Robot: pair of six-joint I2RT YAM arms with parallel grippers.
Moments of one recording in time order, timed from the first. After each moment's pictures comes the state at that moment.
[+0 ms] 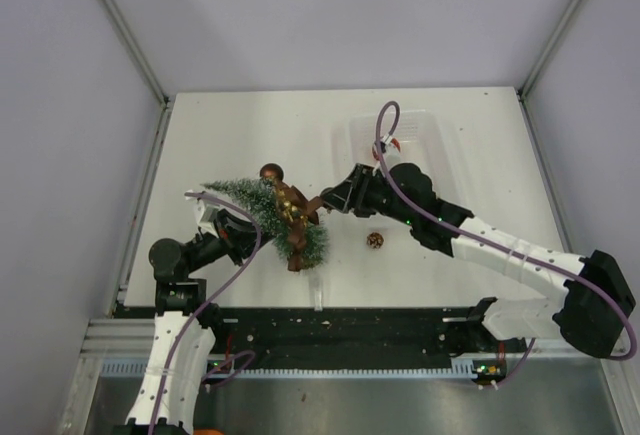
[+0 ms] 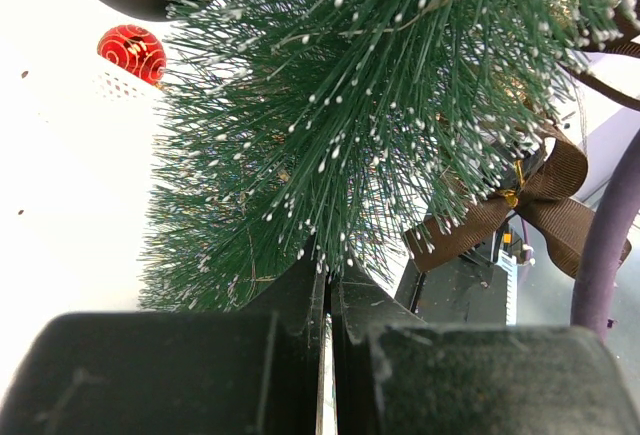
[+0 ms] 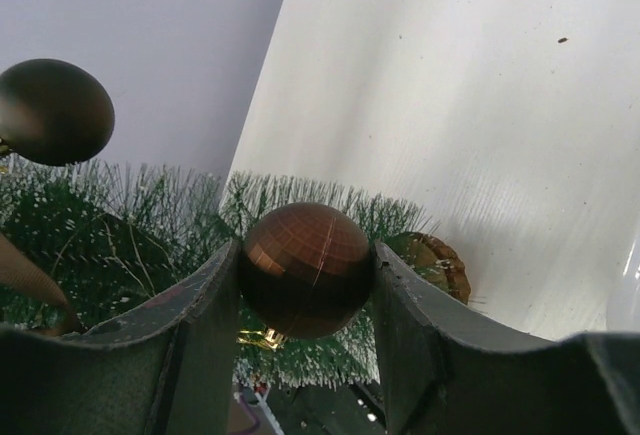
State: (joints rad) left arm 0.02 0.40 0.22 0.47 1.11 -0.65; right arm 0.84 1.22 0.85 0.10 -0.07 0.87
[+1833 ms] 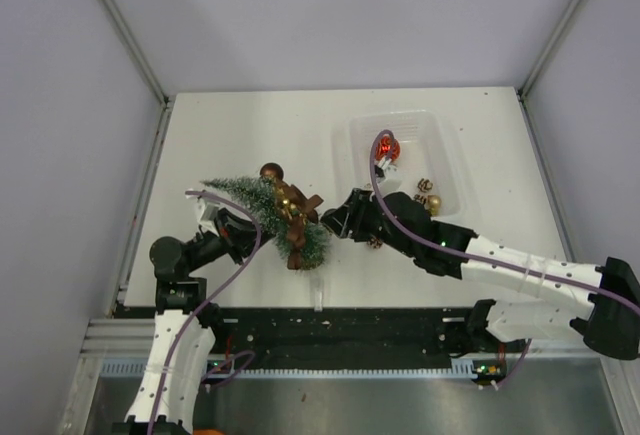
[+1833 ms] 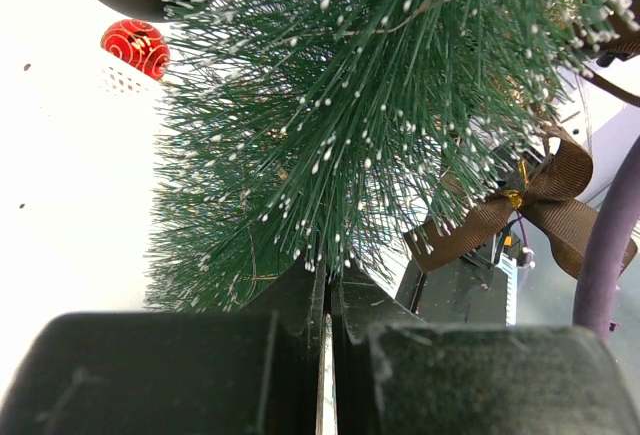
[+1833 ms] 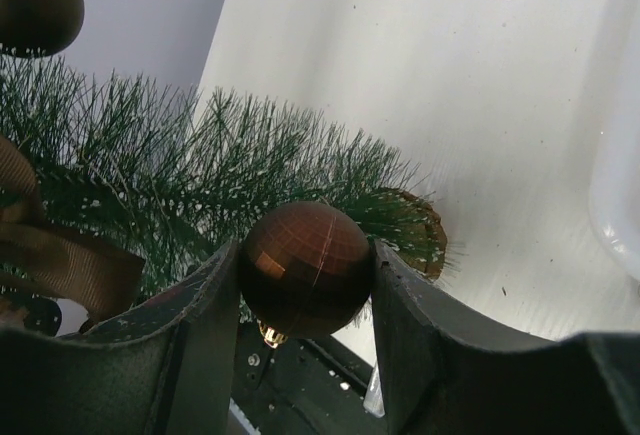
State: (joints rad) left arm 0.02 0.42 0.22 0.47 1.11 -0.65; right arm 1.04 1.12 0.81 -0.05 0.23 0.87
